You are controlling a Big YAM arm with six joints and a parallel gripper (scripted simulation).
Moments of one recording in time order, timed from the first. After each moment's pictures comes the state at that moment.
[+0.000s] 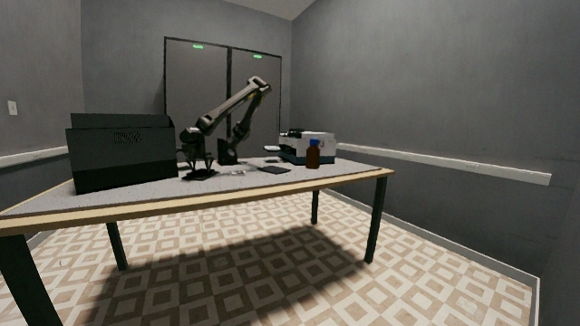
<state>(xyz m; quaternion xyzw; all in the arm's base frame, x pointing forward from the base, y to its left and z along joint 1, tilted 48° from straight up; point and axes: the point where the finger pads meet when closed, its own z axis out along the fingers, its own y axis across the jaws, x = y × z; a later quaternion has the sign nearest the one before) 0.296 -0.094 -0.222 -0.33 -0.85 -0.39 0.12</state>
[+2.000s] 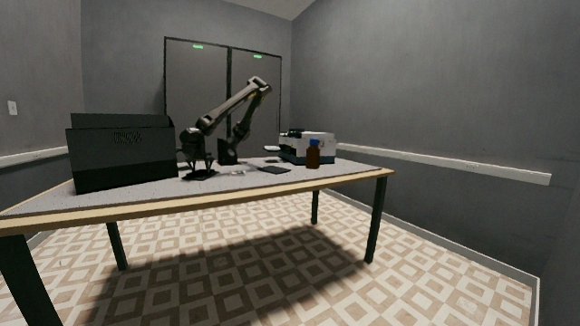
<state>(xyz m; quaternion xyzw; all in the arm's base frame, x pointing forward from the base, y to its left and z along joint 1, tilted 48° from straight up) 0.296 -0.093 -0.223 -0.33 -0.85 -0.39 0.12</state>
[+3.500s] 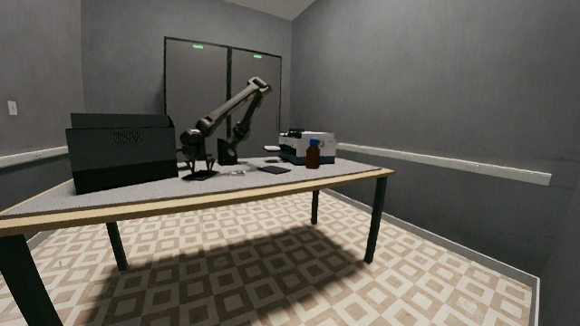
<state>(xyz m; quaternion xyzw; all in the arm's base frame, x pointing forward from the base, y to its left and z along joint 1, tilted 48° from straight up) 0.295 -0.088 -0.226 -0.33 -0.85 -0.39 0.12</state>
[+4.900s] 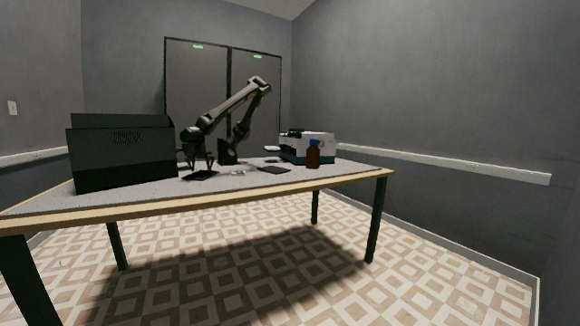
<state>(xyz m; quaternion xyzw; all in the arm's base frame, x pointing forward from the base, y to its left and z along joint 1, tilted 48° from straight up) 0.296 -0.097 -0.219 -0.33 -0.85 -0.39 0.12</state>
